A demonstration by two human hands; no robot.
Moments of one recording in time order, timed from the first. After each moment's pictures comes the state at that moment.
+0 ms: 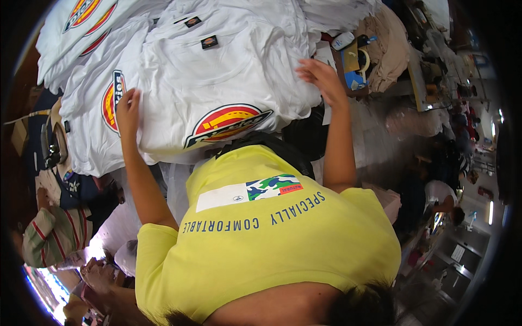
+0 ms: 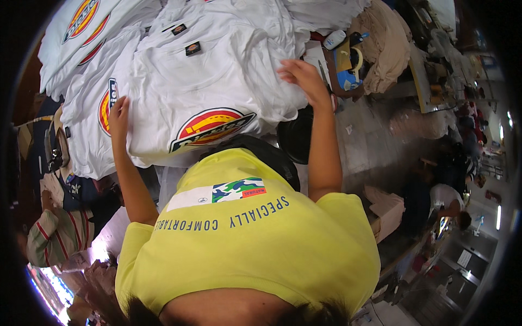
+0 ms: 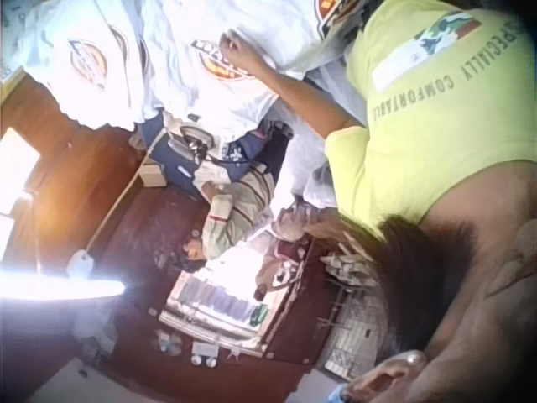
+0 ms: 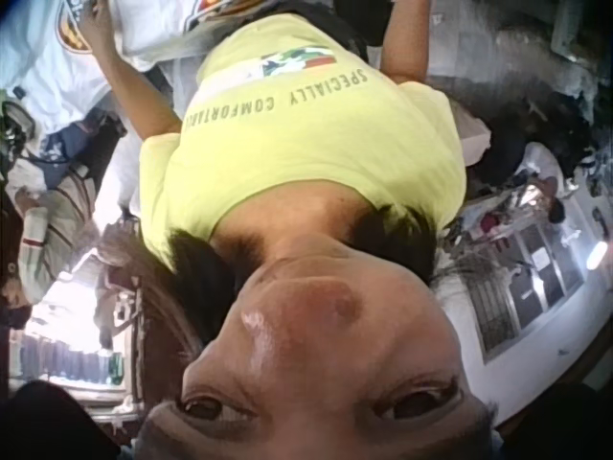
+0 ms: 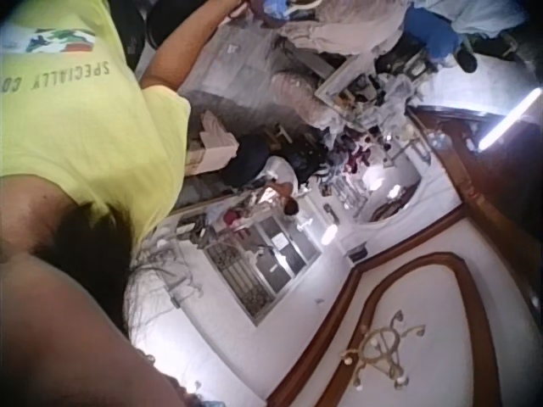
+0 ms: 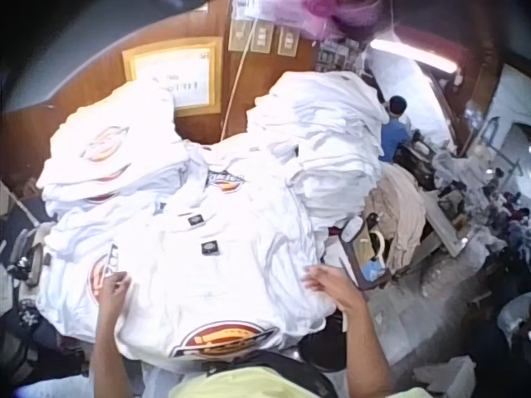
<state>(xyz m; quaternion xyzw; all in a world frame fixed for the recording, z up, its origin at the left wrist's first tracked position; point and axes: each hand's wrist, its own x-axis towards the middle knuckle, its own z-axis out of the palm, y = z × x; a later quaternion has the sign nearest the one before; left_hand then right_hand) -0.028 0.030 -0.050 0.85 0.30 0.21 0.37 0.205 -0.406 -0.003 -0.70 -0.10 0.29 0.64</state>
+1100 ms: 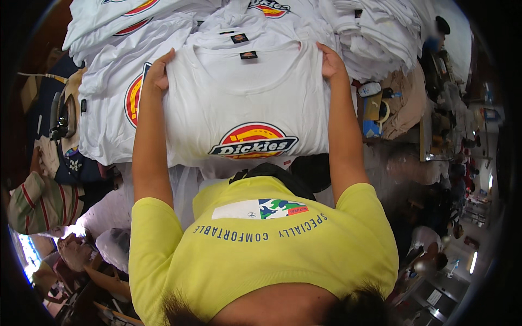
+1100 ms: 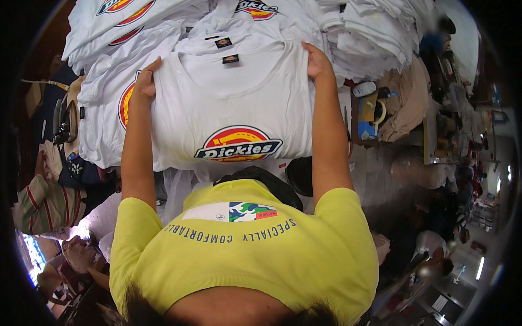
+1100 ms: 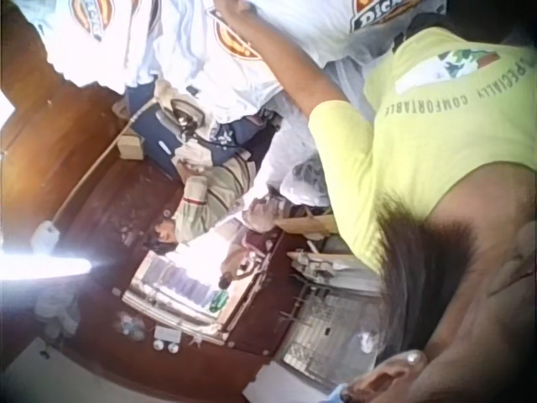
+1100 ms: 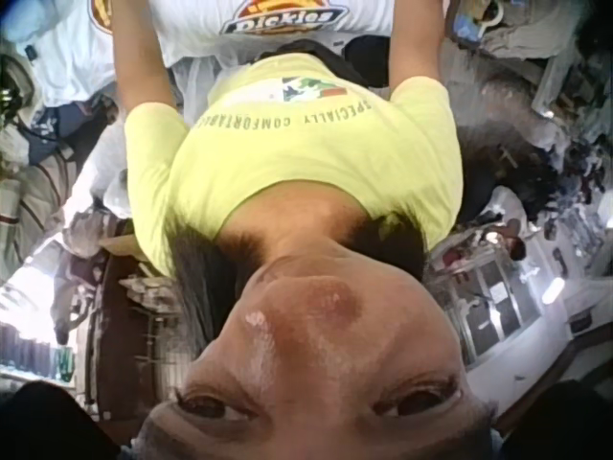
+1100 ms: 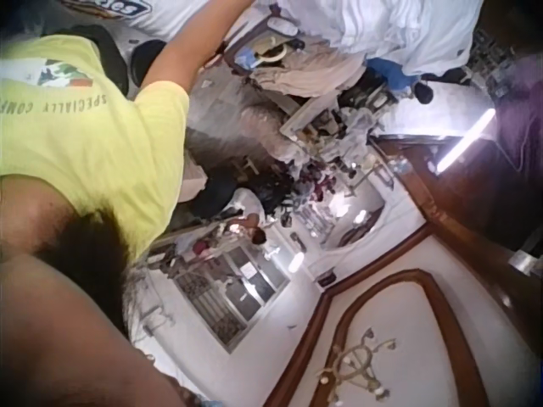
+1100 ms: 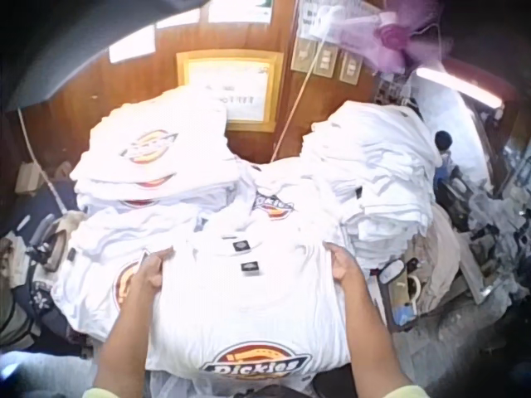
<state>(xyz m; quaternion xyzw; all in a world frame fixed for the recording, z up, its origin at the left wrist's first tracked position) 0.082 0.103 -0.046 0.34 0.30 0.07 0.89 0.377 -0.266 -0.041 -0.45 0.01 0.44 0.77</state>
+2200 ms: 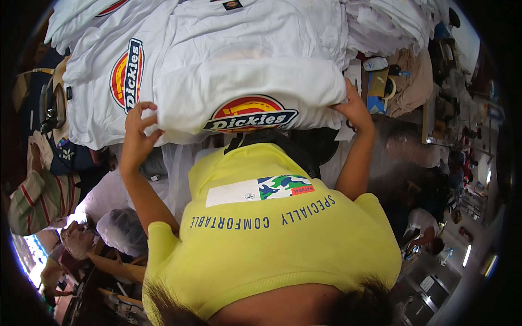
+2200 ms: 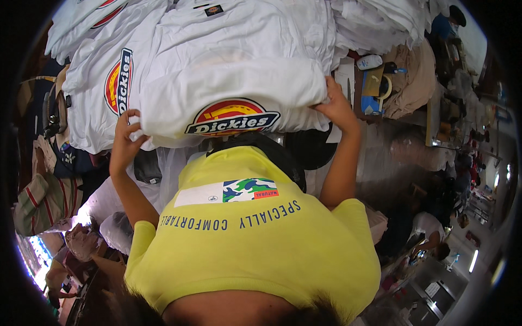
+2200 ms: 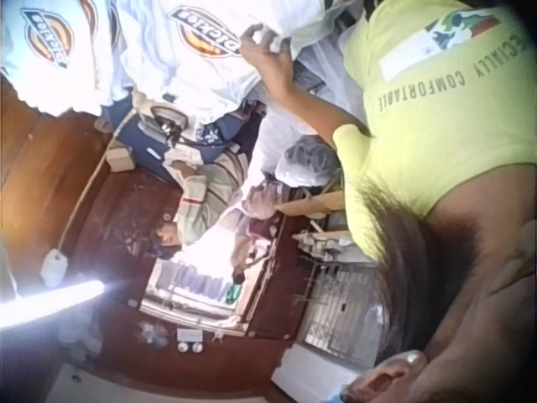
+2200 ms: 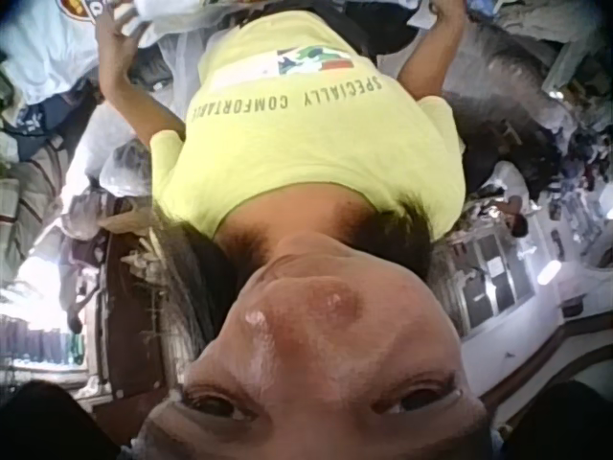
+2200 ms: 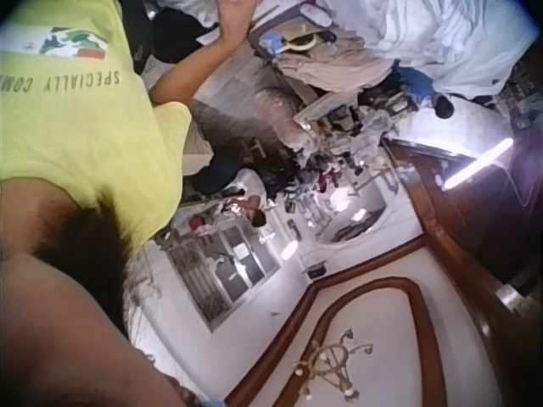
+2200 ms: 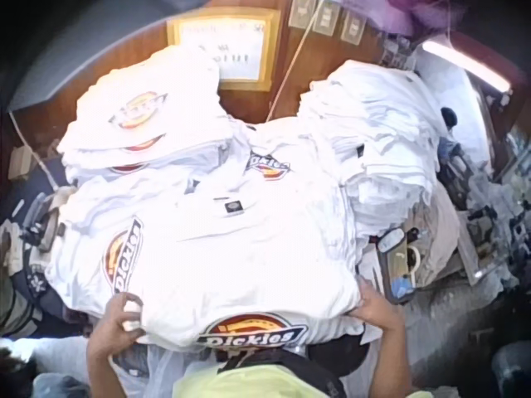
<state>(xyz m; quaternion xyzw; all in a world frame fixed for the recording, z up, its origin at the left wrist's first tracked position) -0.099 -0.021 0.015 0.92 0.16 0.08 0.35 0.208 -0.404 0.004 -0.83 -0.27 0.21 0.43</state>
